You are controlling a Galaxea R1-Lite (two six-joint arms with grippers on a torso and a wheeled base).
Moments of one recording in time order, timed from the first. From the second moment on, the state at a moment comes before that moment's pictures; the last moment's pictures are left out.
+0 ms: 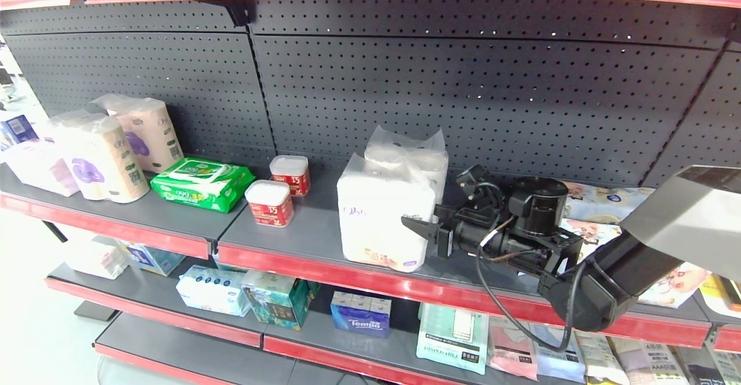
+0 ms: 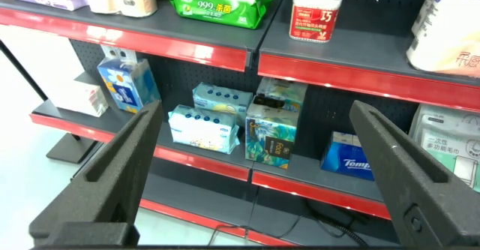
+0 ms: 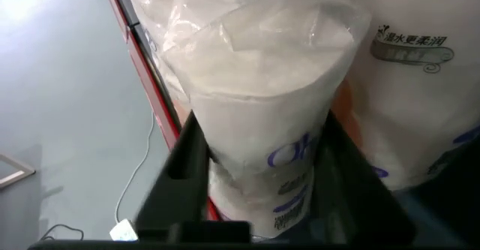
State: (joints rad) left arm 0.10 0.09 0.00 -0.05 -0.02 0.00; right arm 0.46 2.13 -0.75 -1.22 0.39 0.02
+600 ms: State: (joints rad) left arm 0.10 0.09 0.00 -0.05 -0.02 0.00; right arm 0.46 2.12 -0.75 -1.22 0.39 0.01
